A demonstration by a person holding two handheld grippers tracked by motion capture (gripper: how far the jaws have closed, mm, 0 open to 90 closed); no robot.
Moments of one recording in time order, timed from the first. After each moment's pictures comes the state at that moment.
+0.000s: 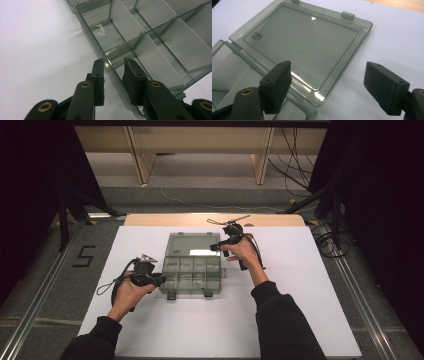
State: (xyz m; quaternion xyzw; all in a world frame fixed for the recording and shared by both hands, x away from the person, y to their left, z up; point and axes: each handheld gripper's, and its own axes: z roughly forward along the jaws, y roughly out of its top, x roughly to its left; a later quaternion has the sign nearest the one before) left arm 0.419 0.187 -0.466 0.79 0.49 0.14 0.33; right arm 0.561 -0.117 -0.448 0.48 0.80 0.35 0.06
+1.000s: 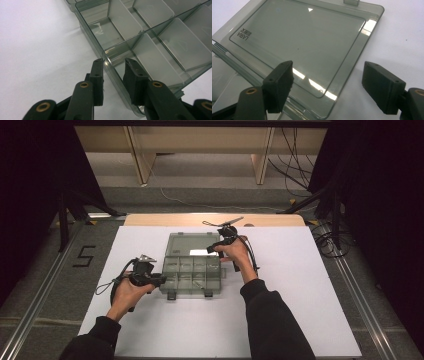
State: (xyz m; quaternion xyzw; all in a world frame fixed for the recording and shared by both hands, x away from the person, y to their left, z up) left arm 0.420 0.190 -0.467 0.79 0.49 0.13 0.34; right arm 0.569 -0.102 -0.466 0.51 0.80 0.32 0.04
